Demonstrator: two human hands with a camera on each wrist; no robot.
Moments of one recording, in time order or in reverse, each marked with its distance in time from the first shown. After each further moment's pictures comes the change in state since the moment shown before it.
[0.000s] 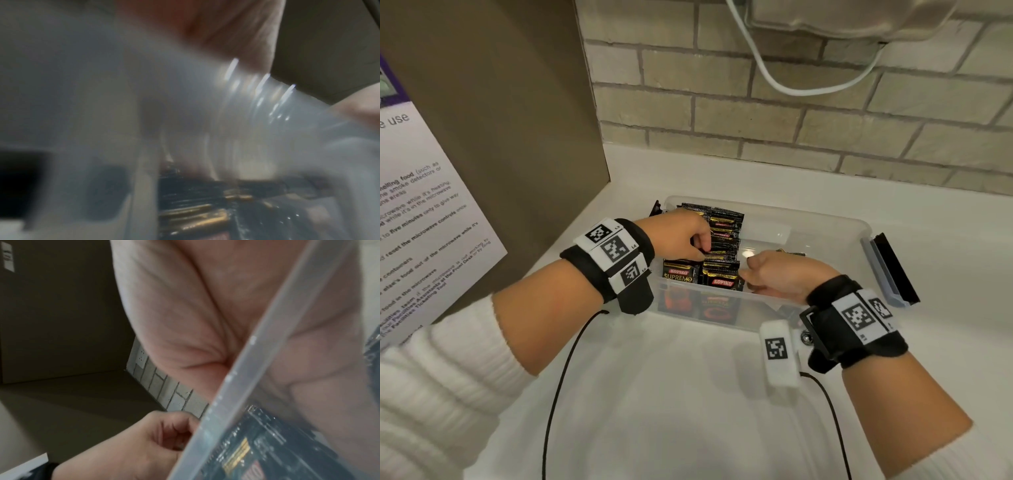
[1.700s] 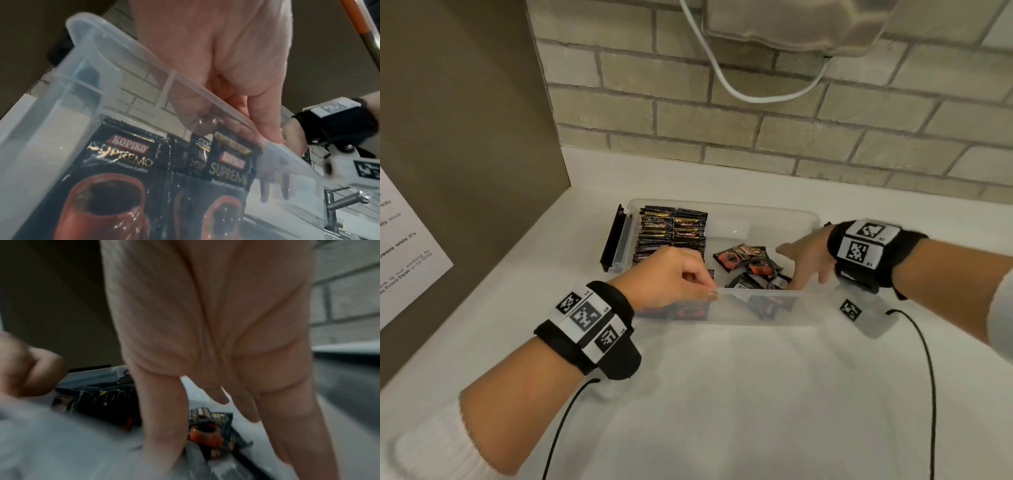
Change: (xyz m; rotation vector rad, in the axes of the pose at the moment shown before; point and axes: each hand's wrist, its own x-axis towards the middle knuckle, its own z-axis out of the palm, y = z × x) left_hand -0.024 0.040 0.049 -0.548 0.159 0.155; right_hand -0.024 0.024 -0.081 -0.598 -0.211 0.506
